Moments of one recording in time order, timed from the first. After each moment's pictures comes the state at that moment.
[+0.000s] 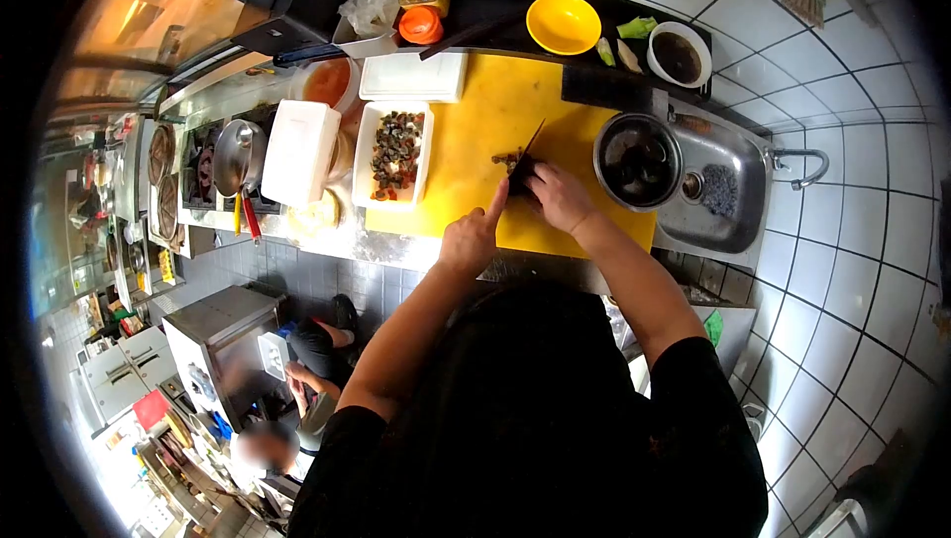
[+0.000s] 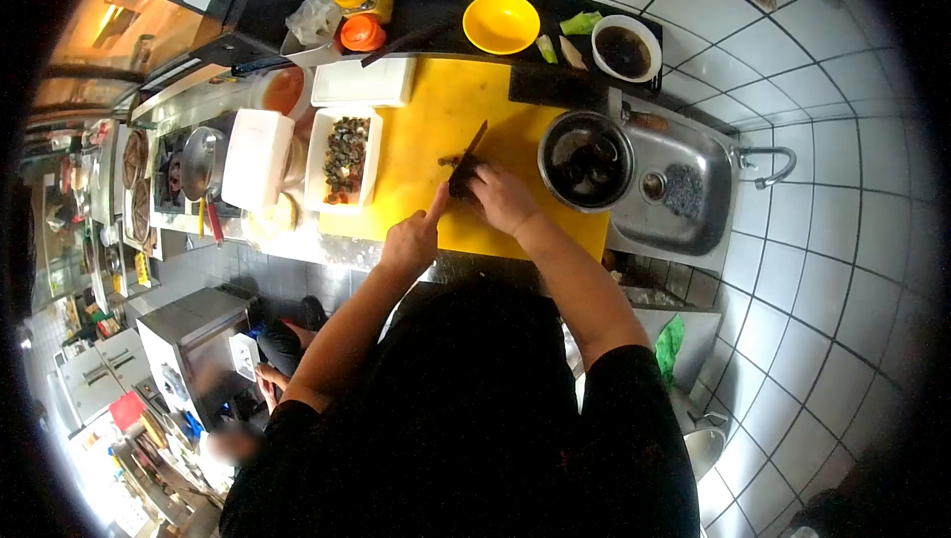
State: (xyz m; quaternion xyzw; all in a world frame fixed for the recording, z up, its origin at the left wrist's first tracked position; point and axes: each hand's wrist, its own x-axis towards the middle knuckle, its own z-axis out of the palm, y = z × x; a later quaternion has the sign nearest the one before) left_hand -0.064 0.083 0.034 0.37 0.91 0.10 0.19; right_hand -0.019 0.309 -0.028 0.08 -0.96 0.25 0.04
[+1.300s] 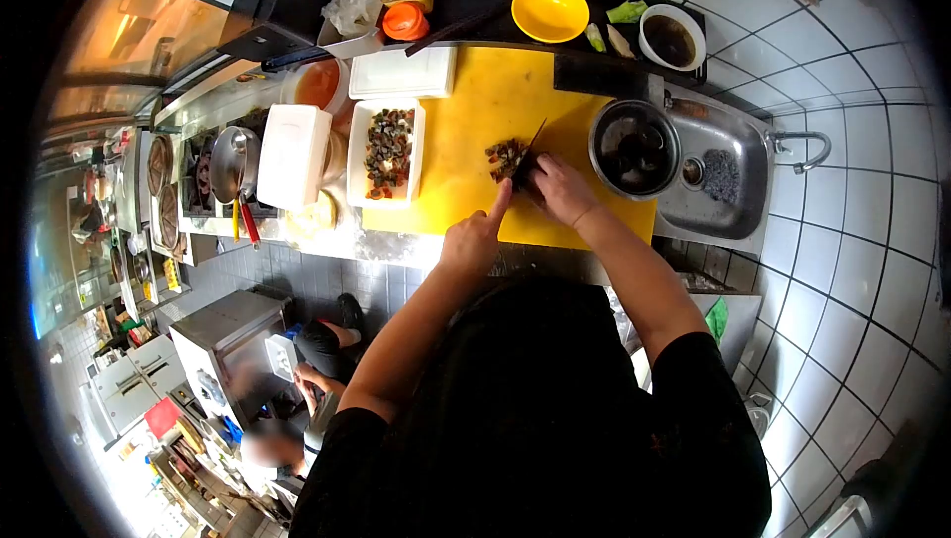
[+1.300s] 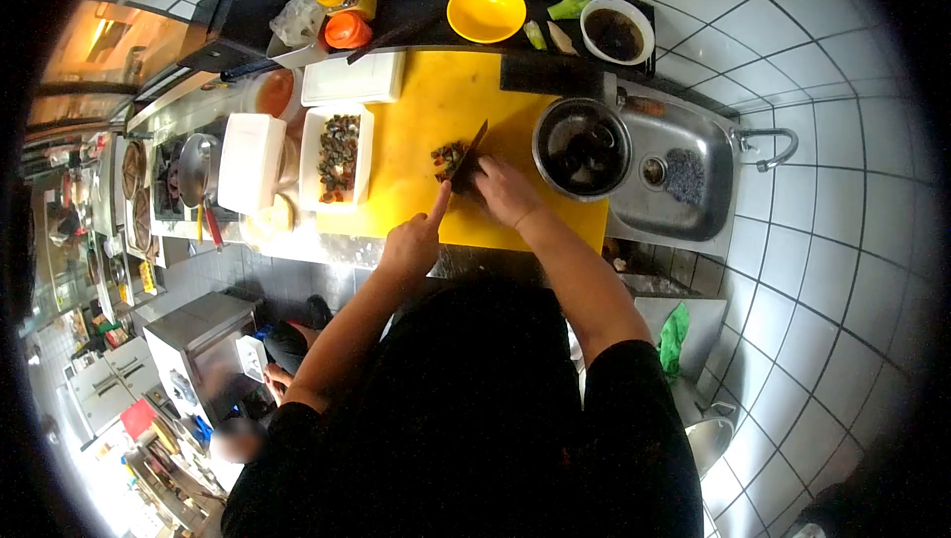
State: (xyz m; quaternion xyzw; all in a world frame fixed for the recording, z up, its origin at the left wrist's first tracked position) left_hand -0.054 0.089 0.036 0.38 0.90 0.08 0.21; right_hand -0.008 0.320 -0.043 0.07 -0.96 0.25 0.03
